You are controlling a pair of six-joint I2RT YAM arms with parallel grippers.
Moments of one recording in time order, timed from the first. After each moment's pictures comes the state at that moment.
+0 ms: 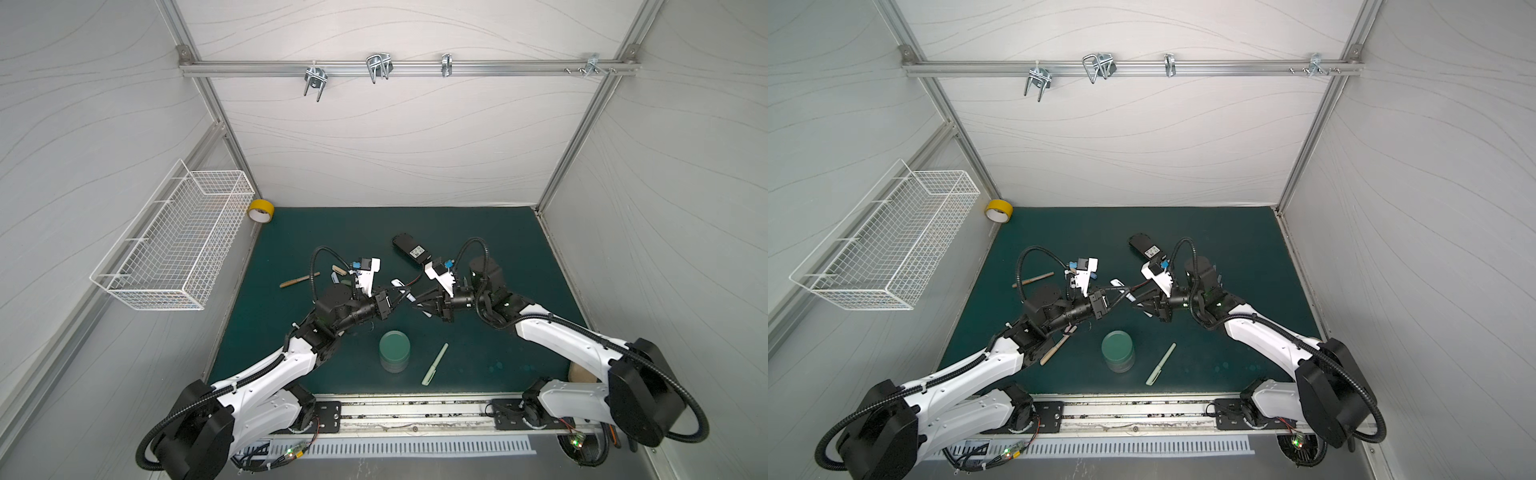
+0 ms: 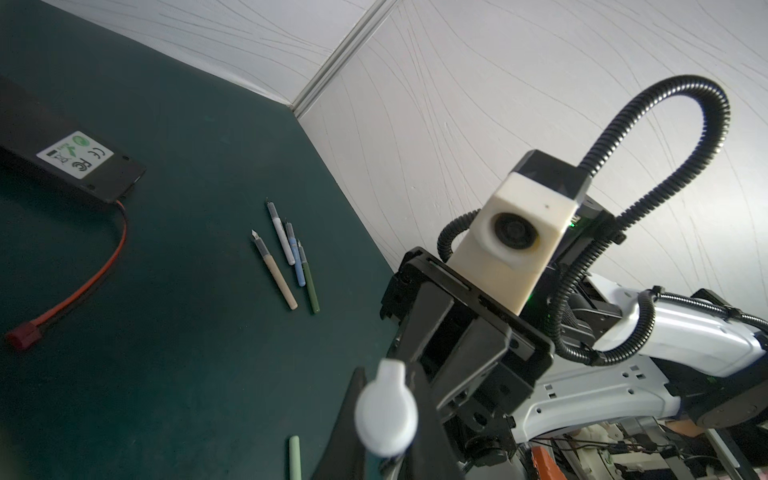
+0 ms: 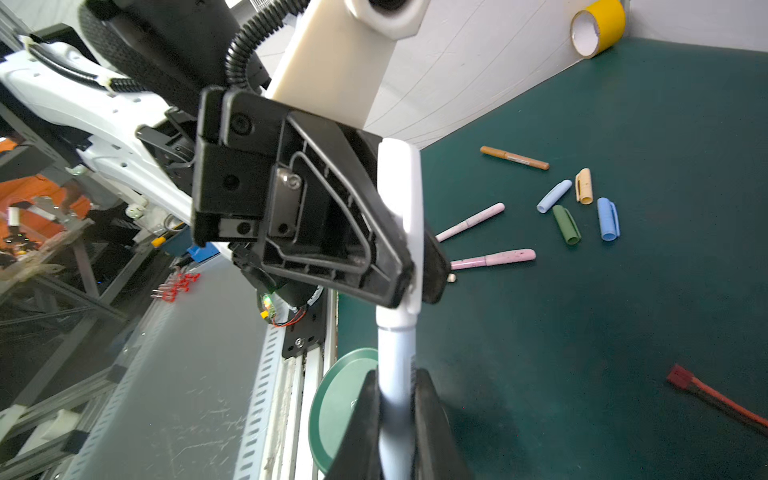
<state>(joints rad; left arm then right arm) -0.59 1.02 0.46 0.48 0.45 -0.80 0.65 1.26 0.70 0.16 -0.93 0.09</state>
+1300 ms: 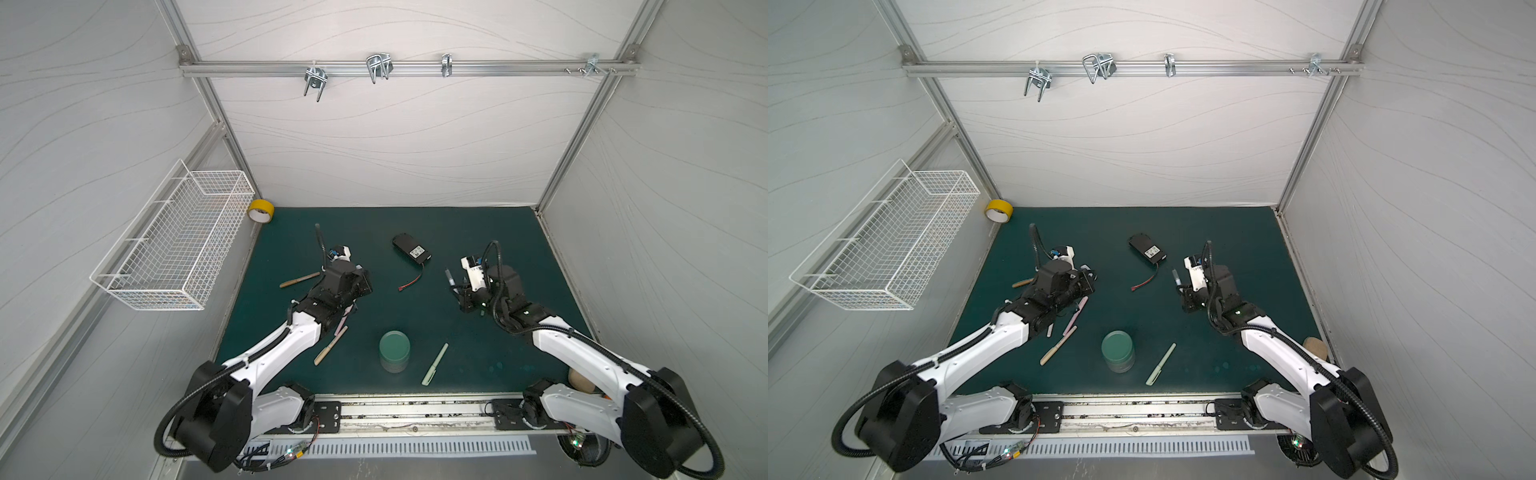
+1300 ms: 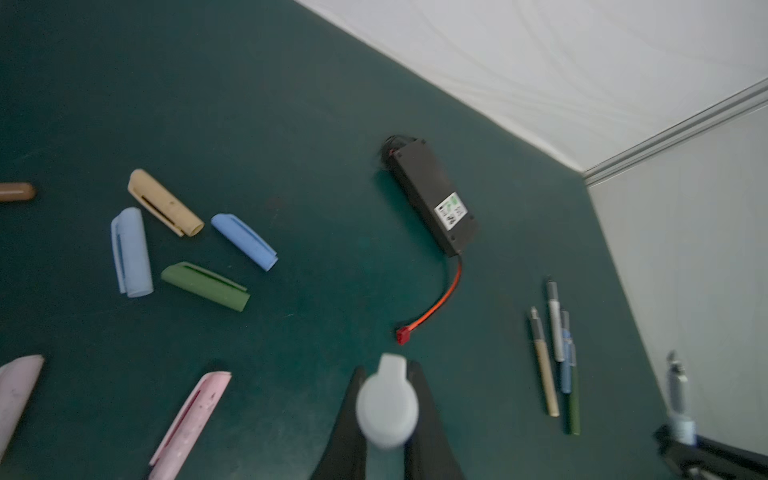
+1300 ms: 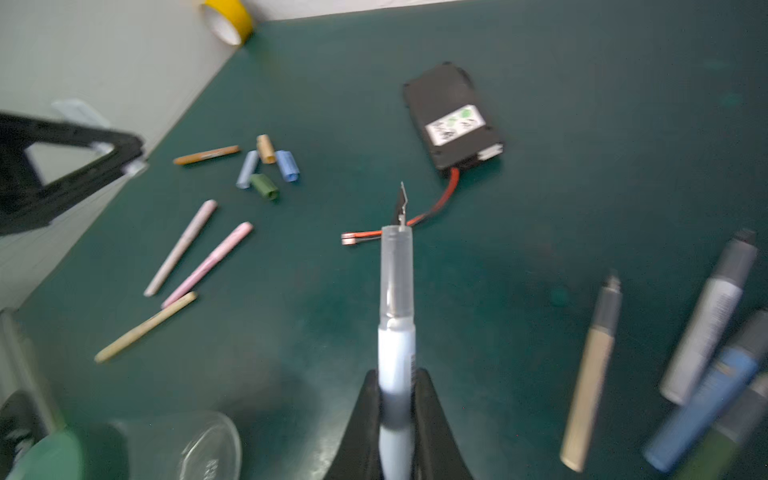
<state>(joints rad) -0.45 1.22 0.69 -0.08 -0.09 -0.68 0.48 1.10 0.59 -0.08 -0.19 0.26</state>
